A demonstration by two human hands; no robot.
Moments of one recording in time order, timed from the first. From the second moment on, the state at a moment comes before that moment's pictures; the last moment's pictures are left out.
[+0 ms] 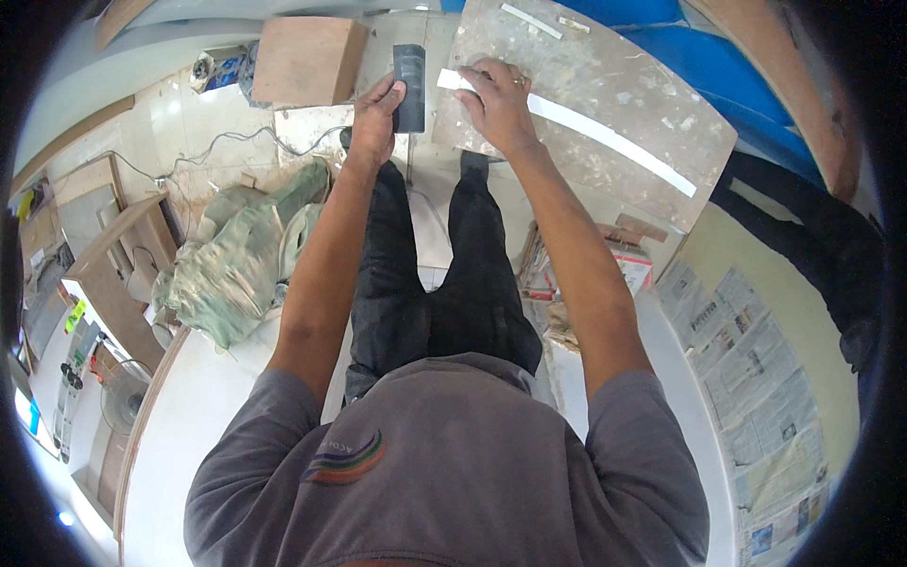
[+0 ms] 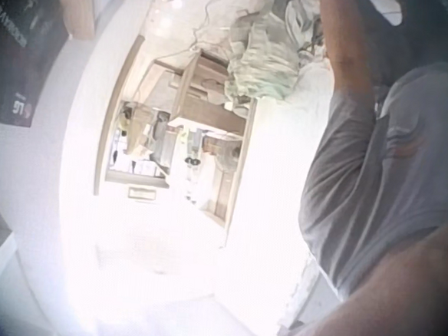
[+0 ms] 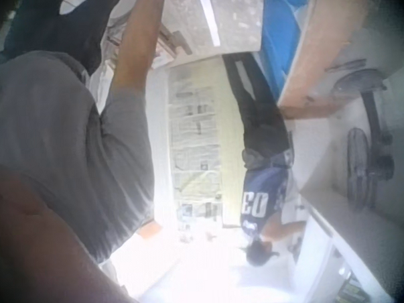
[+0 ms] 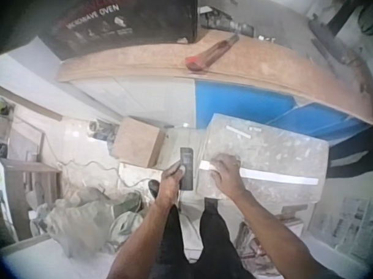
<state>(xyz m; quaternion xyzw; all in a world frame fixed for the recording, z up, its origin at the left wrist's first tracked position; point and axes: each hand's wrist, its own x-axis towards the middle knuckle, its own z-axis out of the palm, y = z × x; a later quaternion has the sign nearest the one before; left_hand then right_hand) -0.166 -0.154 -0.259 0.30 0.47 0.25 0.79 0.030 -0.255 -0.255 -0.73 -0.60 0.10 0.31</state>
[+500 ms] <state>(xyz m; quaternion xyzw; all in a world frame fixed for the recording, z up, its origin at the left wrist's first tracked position) -0.164 -0.188 -0.241 0.48 0.46 0.20 0.72 0.021 -0.259 -0.270 -0.72 -0.60 0.09 0.32</state>
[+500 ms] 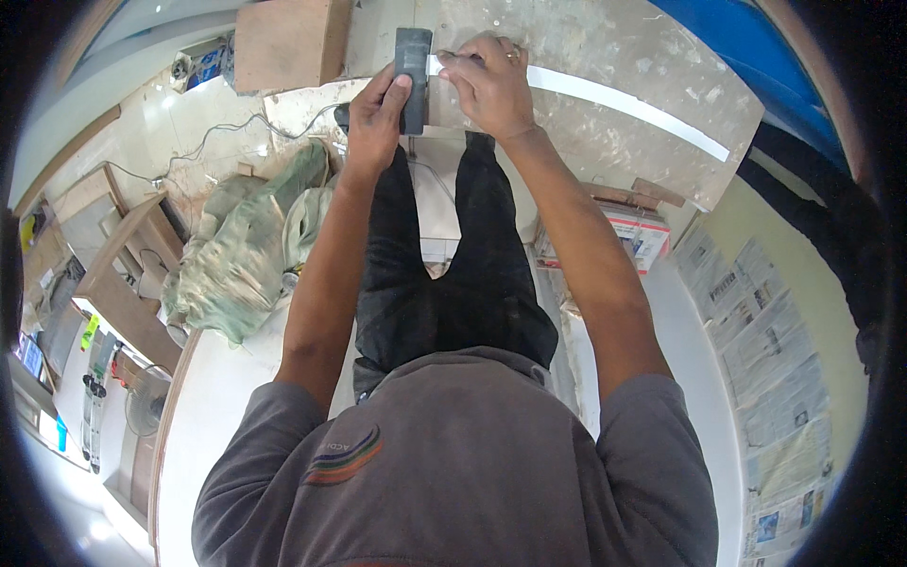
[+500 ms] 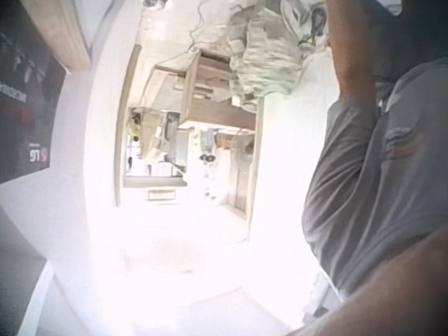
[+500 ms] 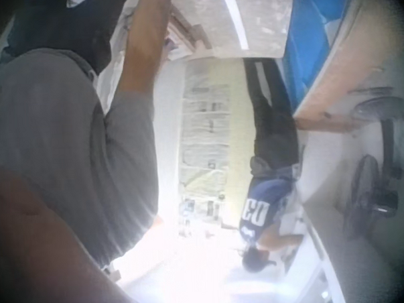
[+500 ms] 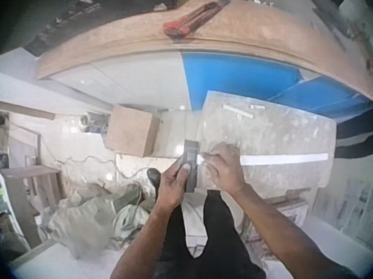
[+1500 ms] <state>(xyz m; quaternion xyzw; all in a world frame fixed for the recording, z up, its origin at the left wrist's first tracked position) -0.172 -0.154 -0.271 0.31 0.47 0.21 0.80 0.013 -0.256 -0.265 -0.74 -0.57 0.09 0.35</state>
